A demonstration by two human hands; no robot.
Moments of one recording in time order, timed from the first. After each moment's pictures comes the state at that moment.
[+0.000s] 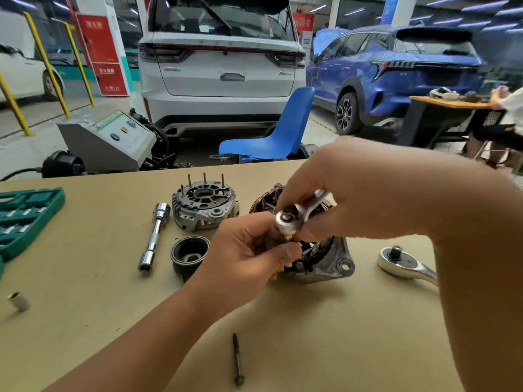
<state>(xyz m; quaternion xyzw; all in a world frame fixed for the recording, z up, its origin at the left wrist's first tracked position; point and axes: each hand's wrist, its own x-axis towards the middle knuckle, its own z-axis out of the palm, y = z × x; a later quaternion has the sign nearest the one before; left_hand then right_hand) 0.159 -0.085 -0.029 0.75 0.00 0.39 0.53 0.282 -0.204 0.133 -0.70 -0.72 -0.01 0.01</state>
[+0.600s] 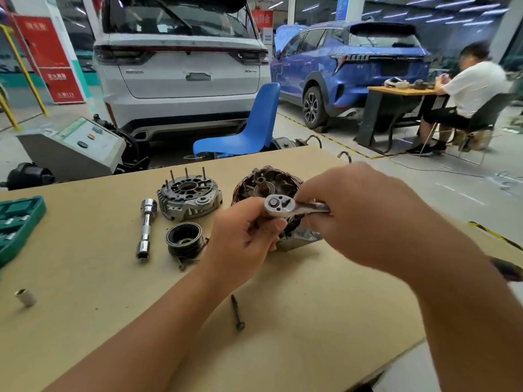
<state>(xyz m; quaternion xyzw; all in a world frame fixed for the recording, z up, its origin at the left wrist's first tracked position) 0.157 -0.103 -0.033 0.81 0.01 0.44 0.39 0.241 -0.273 0.090 -0.83 -0.54 -0.09 0.12</state>
